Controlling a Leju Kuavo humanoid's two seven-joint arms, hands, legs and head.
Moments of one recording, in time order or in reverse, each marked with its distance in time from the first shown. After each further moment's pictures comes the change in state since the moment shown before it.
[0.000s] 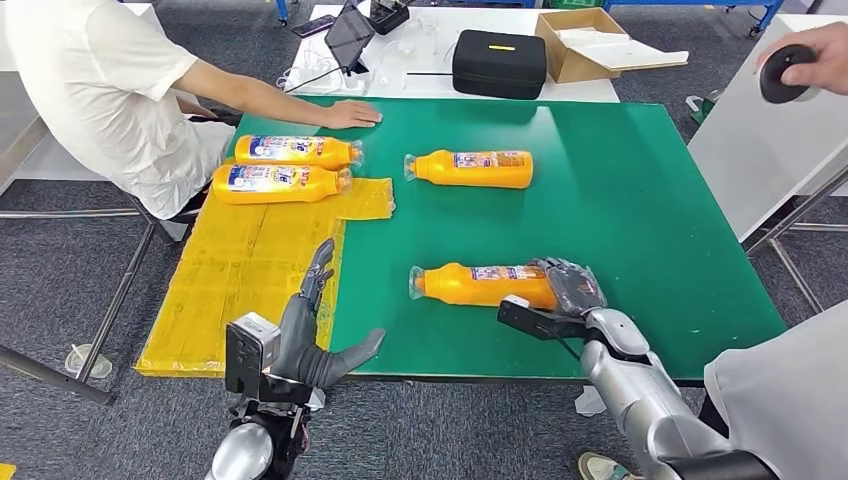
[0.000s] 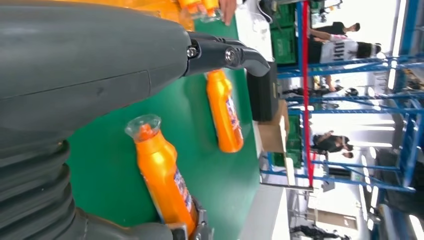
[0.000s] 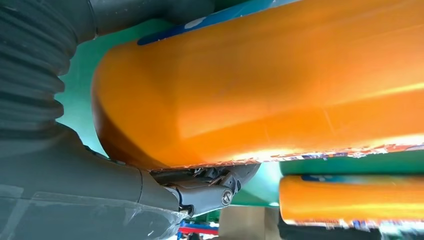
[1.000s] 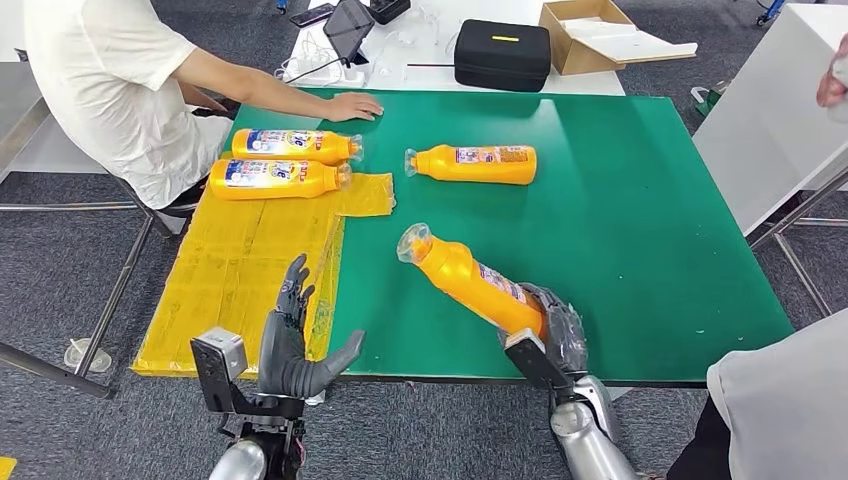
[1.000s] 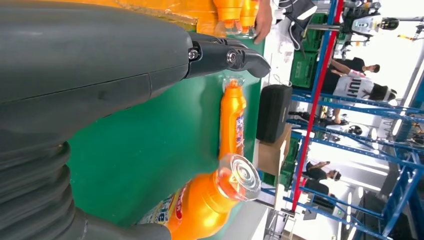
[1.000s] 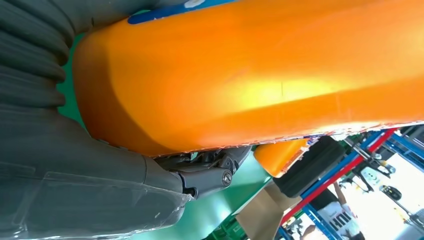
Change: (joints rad) left arm 0.071 0.000 0.000 -0.030 0.161 0.107 -0.056; right arm 0.346 0.166 -0.158 -0.436 -0.539 -0.137 -0.284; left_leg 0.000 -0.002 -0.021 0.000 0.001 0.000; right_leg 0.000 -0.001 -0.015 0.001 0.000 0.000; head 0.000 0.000
